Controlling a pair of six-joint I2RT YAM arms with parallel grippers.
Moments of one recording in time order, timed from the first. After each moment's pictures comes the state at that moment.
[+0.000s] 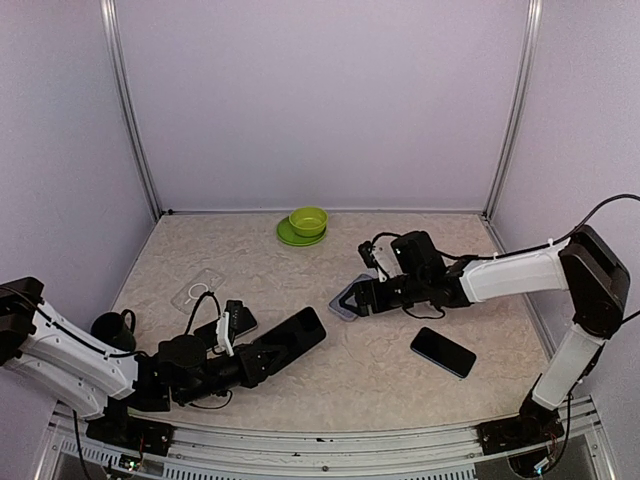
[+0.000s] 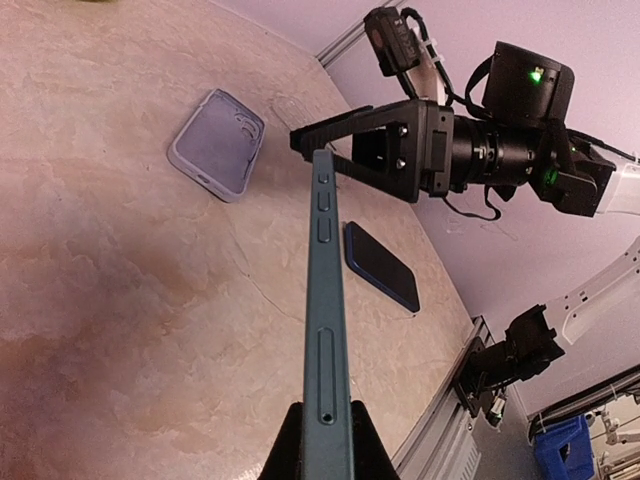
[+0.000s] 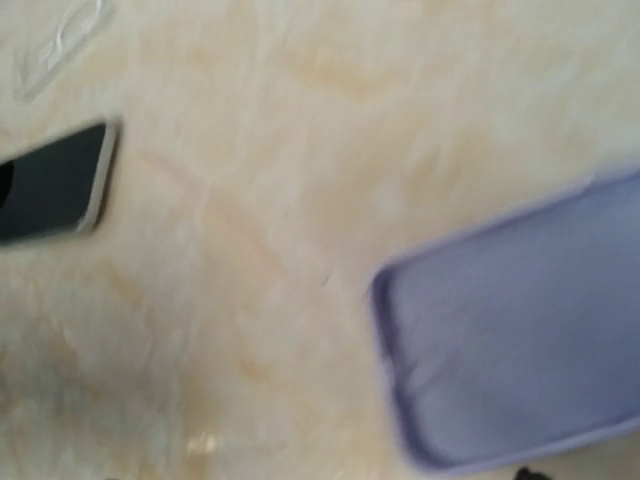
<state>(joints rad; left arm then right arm) -1.27 1.32 0.24 0.84 -0.33 -0.90 0.74 1.70 0.92 0.10 -0.27 0.39</state>
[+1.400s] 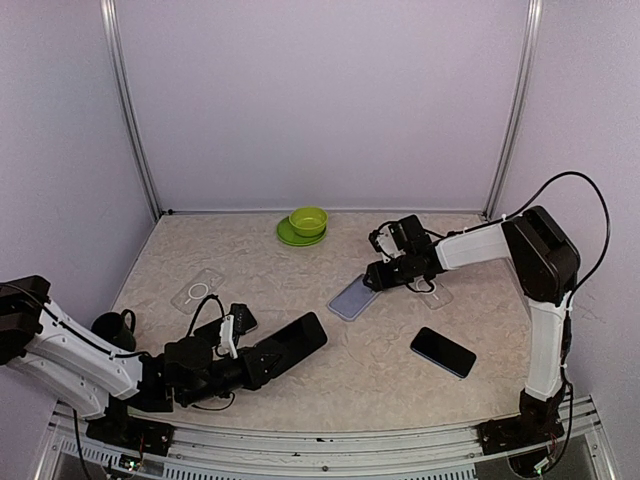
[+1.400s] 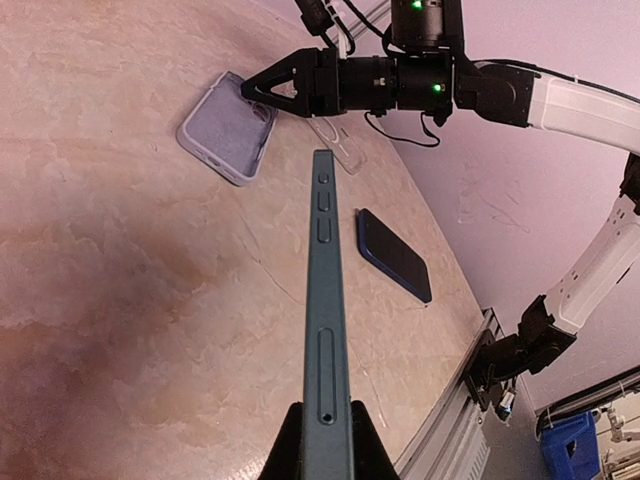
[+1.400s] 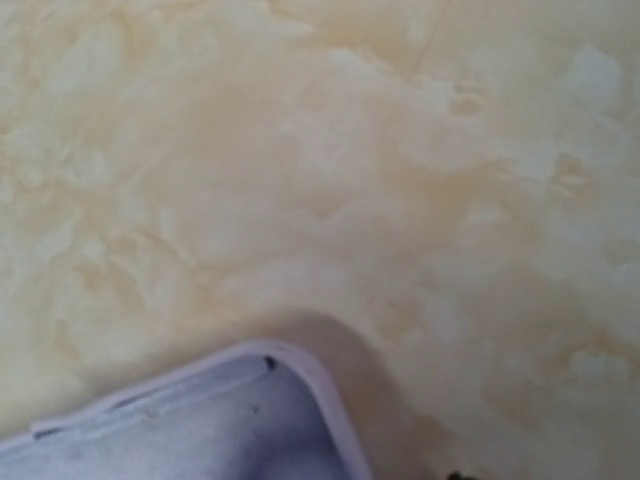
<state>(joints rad) -1.27 1.35 0.25 0.84 -0.32 -0.92 0.52 2.06 1.27 -0.06 -0.14 0.17</state>
